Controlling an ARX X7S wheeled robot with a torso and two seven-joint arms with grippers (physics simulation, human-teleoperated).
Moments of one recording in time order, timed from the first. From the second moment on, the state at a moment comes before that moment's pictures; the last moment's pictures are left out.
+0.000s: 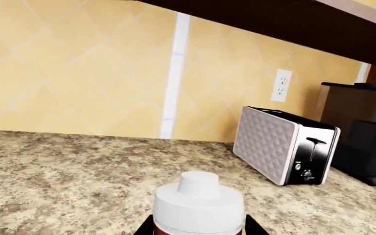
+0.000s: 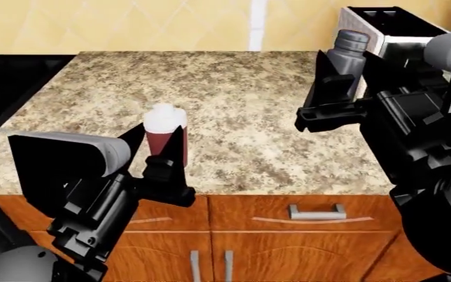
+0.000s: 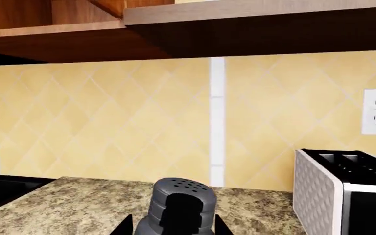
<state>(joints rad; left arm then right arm) -0.73 -0.85 0.73 0.80 -1.27 -0.23 -0.89 0.90 0.31 0.24 -0.78 1.18 1.42 0.62</state>
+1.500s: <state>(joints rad) -0.74 -0.82 0.75 0.79 -1.27 -0.25 -0.86 0.88 0.37 0.19 -0.75 1.28 1.33 0.70</state>
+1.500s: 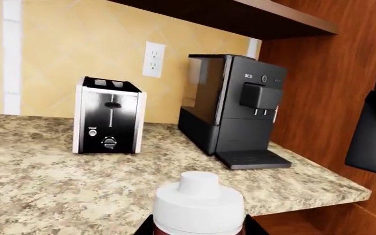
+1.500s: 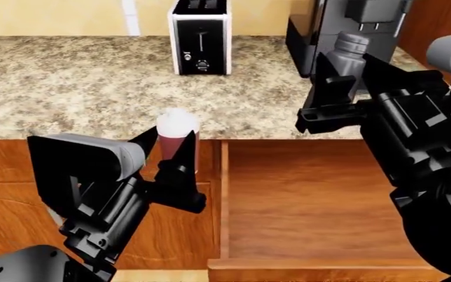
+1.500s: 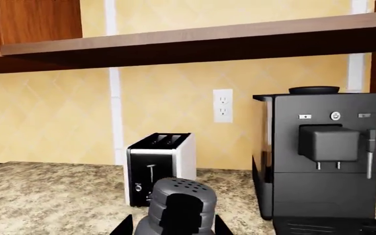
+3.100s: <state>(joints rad) -1.10 -0.75 1.00 0.33 -1.29 -0.74 -0.55 0.93 0.45 0.10 -0.73 1.50 1.36 0.89</state>
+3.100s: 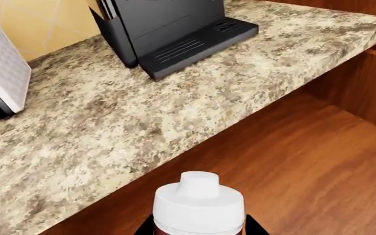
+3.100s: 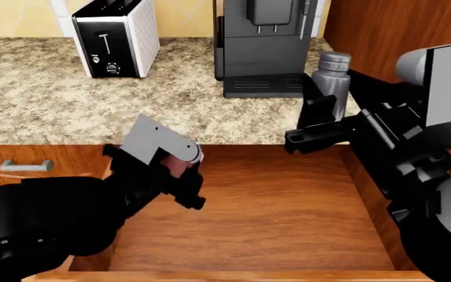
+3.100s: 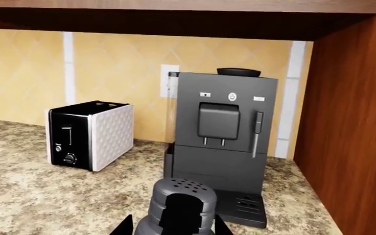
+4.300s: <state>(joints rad) -1.05 -0.60 1.21 -0.03 -1.12 -0.80 -0.31 0.87 0.50 0.10 -0.76 1.54 1.28 0.92</state>
